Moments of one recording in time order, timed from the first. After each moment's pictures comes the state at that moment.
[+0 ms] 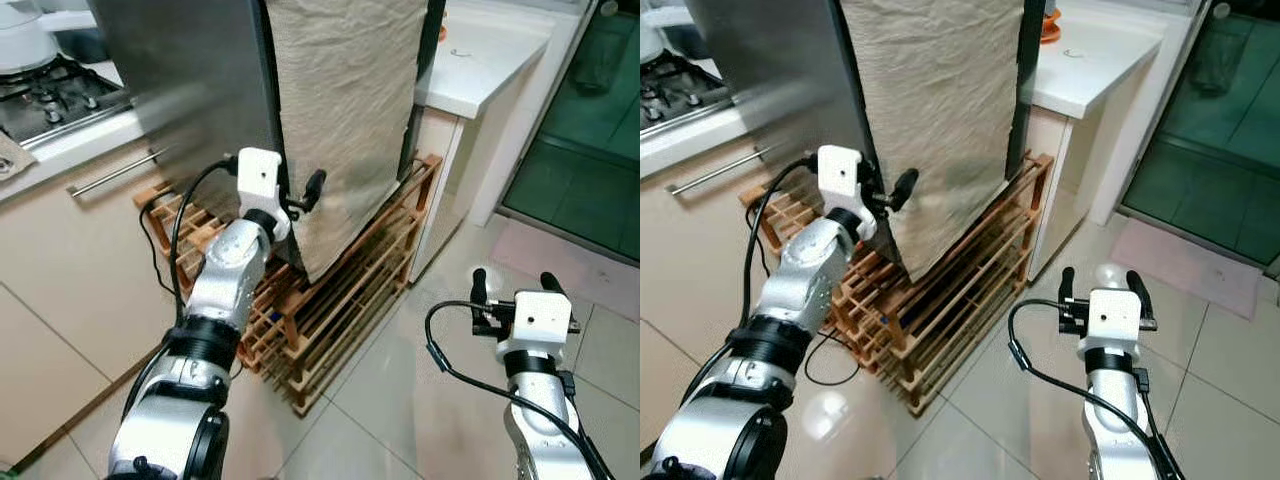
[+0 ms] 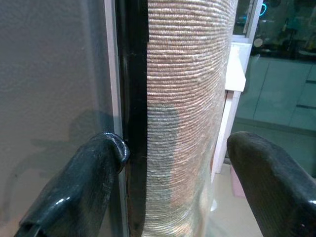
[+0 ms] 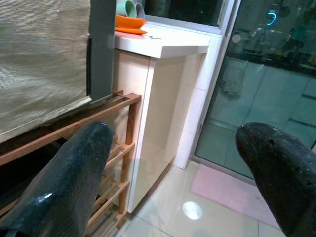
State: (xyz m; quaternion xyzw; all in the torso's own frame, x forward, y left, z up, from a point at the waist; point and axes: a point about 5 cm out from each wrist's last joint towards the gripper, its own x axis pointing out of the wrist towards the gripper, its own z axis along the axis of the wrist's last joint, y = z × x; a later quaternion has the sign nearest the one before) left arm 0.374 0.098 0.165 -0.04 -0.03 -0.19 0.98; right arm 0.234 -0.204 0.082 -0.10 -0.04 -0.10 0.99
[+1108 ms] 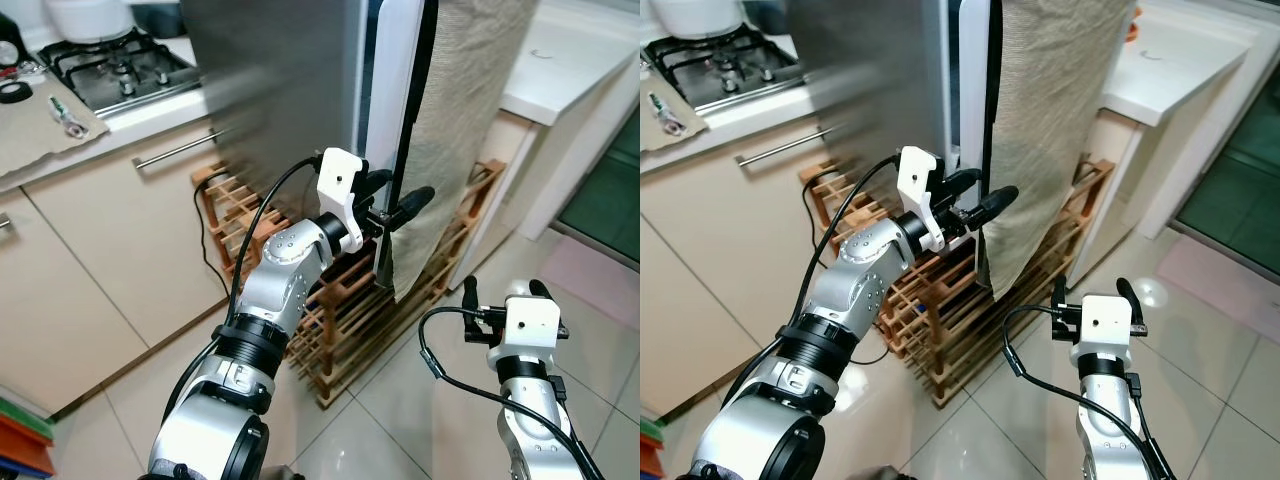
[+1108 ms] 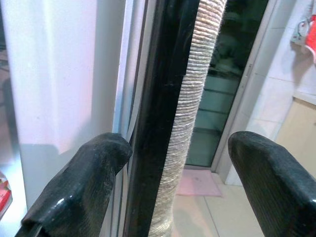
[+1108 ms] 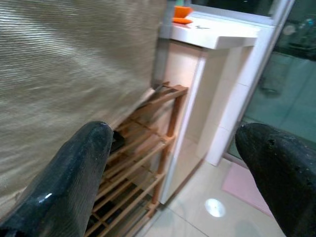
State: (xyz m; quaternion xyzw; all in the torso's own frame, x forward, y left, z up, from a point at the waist) left arm 0.349 0.023 0.178 -0.11 -0.04 -0.42 0.90; right arm 0.232 -0.199 0.070 -0.09 -0.01 -0.09 0.99
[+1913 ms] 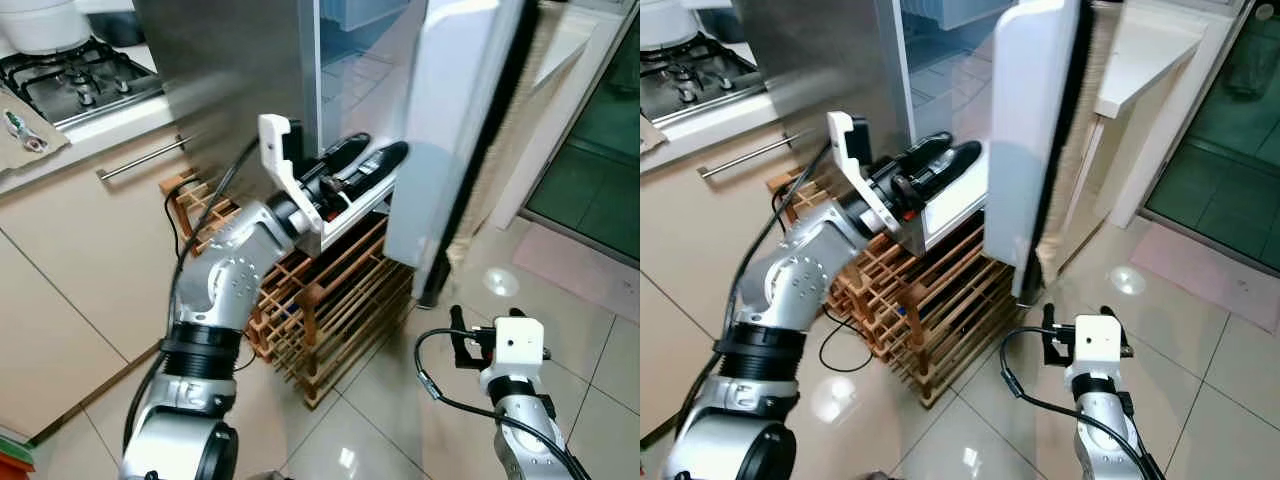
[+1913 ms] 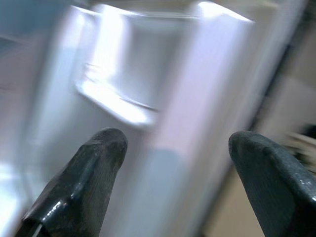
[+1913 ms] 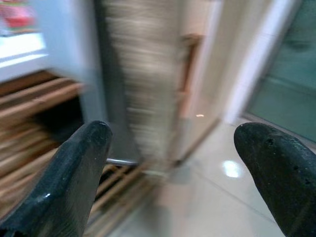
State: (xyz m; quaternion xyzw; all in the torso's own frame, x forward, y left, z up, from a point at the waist) left arm 0.341 0.077 0.223 -0.22 -0.08 -0.43 0.87; right arm 0.228 -0.188 0.041 -0.05 0.07 -0.02 1.00
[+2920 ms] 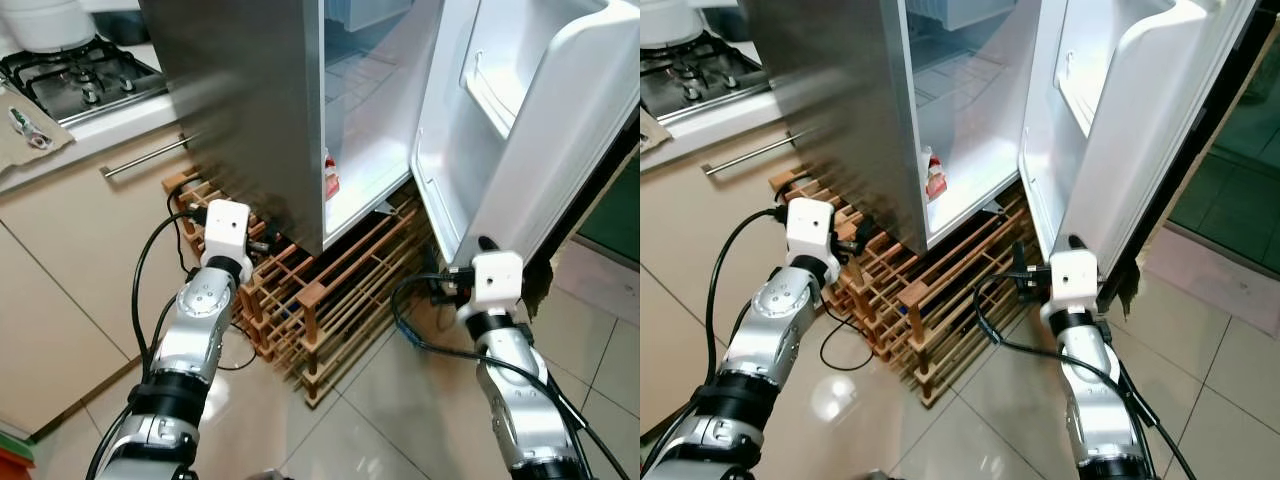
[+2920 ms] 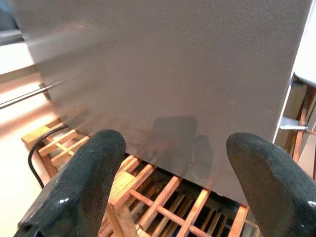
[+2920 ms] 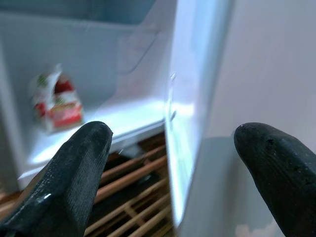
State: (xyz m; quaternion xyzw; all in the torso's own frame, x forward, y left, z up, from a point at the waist) left arm 0.336 0.153 0.112 0.03 0.01 -0.07 1.00; right arm 0.282 -0.176 0.109 -0.07 -0.07 0.01 0.99
